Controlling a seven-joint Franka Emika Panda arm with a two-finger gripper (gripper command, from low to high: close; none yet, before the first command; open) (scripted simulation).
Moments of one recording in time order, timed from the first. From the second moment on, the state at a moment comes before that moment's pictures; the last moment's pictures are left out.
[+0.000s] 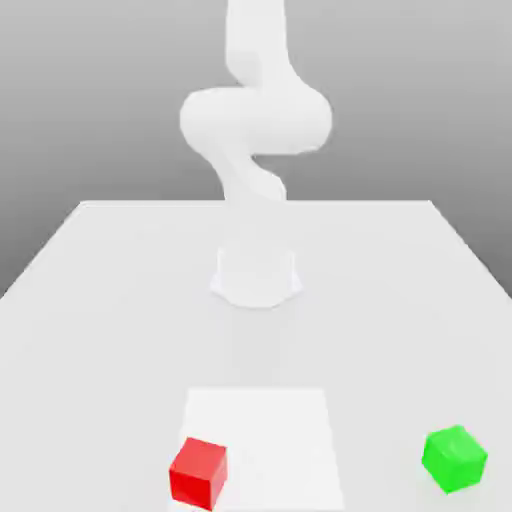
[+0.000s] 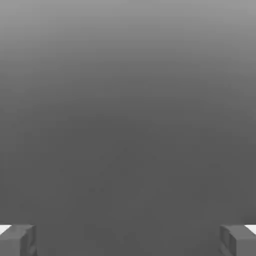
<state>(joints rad) -0.01 -0.71 0.00 -2.32 0.00 2.34 0.82</state>
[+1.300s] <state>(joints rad) -0.11 0.32 -0.02 -2.46 0.02 2.79 0.96</state>
